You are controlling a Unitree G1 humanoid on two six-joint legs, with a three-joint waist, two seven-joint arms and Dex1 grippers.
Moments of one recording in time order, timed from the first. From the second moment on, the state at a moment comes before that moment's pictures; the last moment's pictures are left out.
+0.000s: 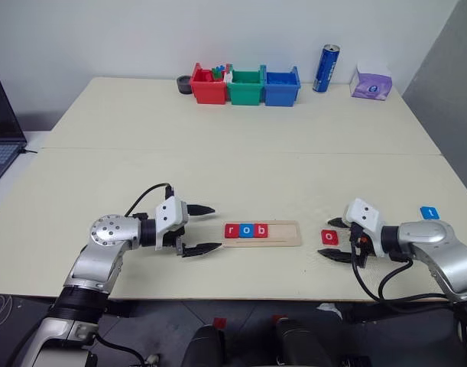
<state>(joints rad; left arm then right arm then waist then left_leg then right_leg) -0.32 0.66 -0.08 0.15 -0.26 -0.02 -1.21 -0.25 -0.86 0.15 -0.15 0.25 0.55 1.03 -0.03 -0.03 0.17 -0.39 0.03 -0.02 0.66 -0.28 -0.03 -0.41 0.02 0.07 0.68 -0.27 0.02</state>
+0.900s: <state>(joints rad) -0.29 0.68 -0.07 0.11 -0.26 -0.01 -1.18 -0.53 -0.70 0.35 -0.20 0.18 0.65 1.03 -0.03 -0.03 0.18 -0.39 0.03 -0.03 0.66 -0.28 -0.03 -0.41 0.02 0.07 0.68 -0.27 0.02</state>
